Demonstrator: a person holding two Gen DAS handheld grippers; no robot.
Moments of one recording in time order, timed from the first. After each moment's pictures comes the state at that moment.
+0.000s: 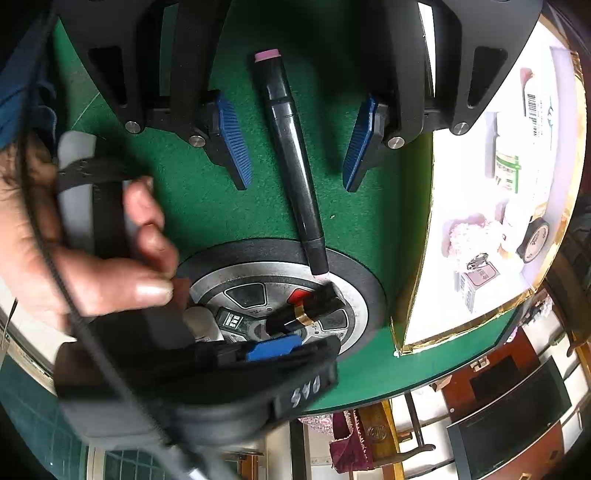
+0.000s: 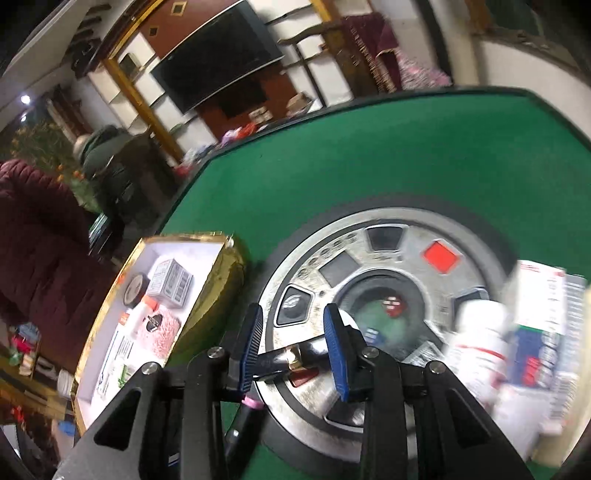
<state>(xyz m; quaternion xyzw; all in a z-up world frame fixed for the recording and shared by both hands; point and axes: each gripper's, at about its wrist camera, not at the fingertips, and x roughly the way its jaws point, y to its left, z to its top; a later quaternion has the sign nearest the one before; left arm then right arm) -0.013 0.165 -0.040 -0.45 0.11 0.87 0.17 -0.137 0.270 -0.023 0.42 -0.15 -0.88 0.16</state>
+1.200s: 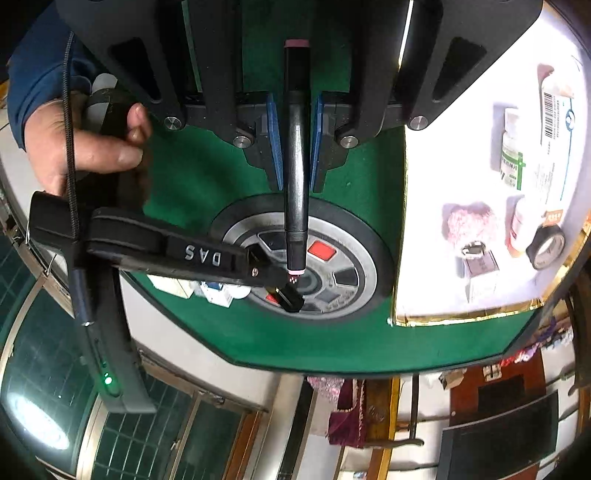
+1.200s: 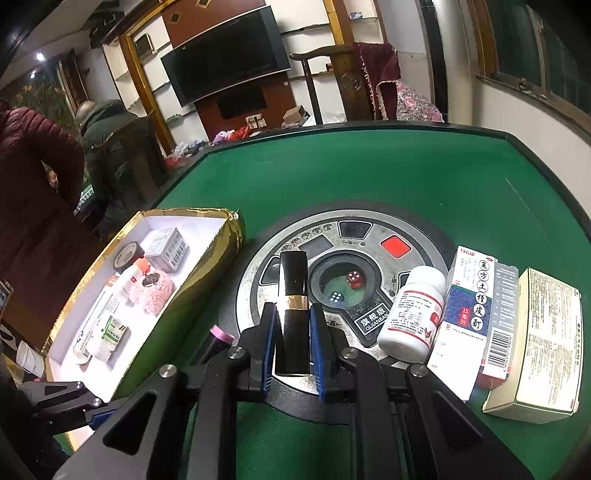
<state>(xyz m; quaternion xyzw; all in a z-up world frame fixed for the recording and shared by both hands) -0.013 0.122 0.003 -0.40 -0.02 0.89 0.23 -0.076 0.269 0.000 0.40 -0.07 -0.91 0.13</state>
